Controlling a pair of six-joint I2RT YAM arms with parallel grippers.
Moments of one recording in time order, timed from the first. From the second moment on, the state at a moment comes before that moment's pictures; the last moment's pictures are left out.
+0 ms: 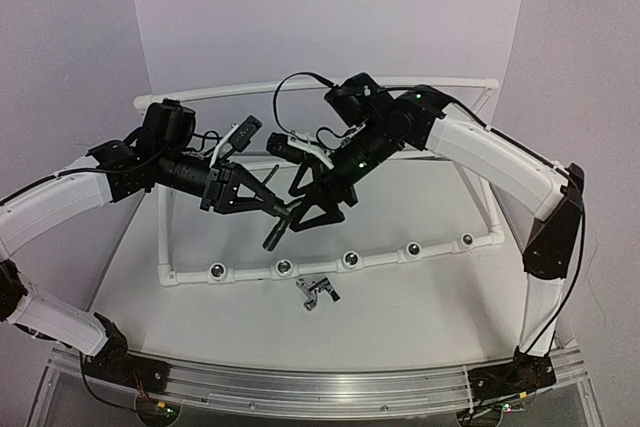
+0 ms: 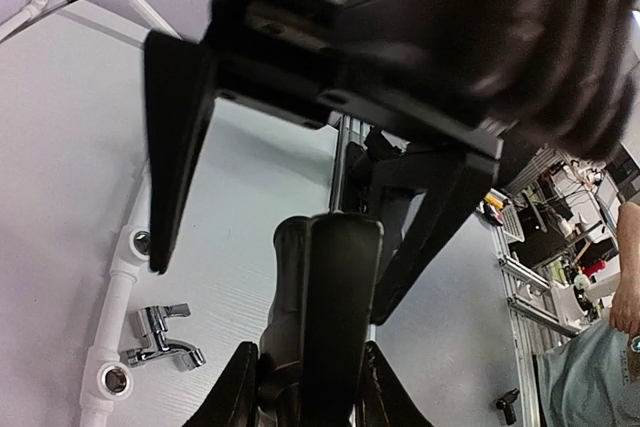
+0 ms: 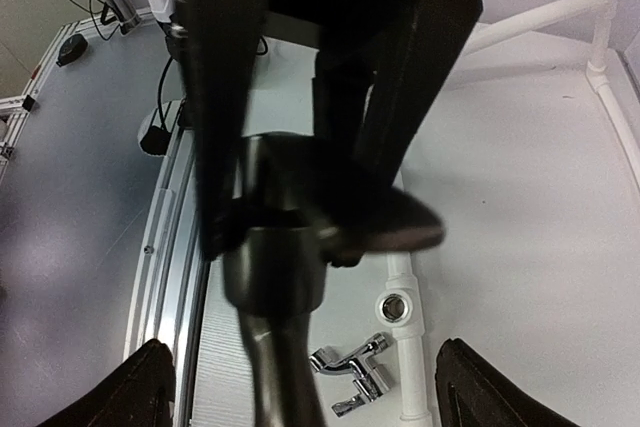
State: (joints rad) left arm -0.66 1.29 1.18 -0.40 0.95 -0.11; right arm 0.91 1.97 2.13 -1.07 -0.61 -0.52
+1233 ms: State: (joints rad) left arm -0.69 1.28 1.18 -0.40 0.93 -0.06; right arm 0.93 2.02 2.16 -1.10 -0.74 -0.49
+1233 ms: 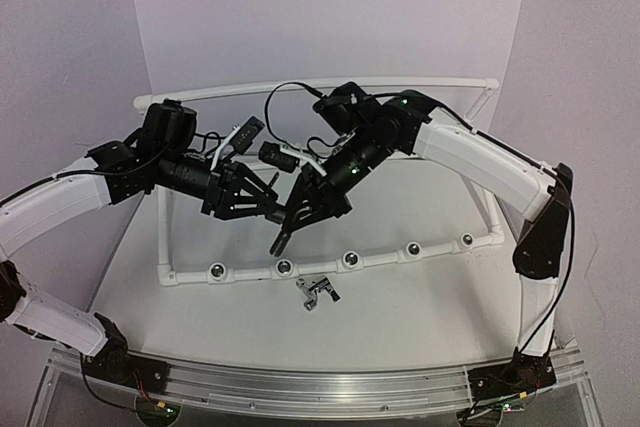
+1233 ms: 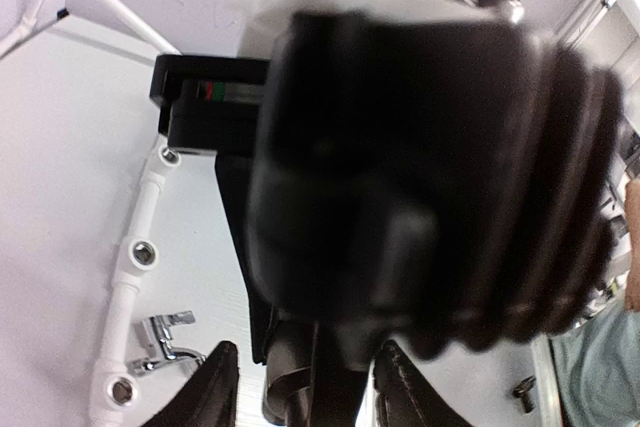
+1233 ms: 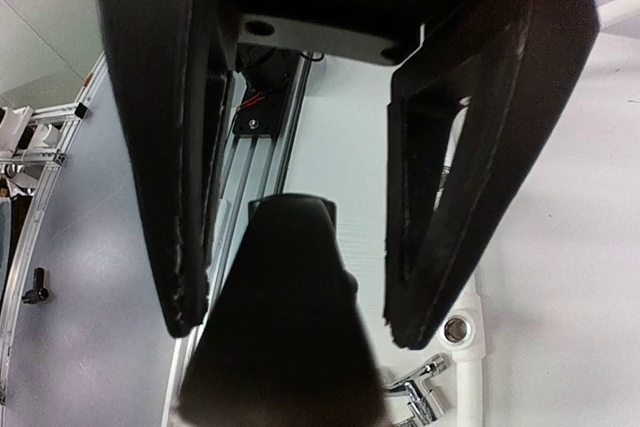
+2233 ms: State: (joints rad) left arm -0.56 1.28 1.09 -0.53 0.11 -0.25; right arm 0.86 1.62 1.46 -0.82 -0.21 -0.87
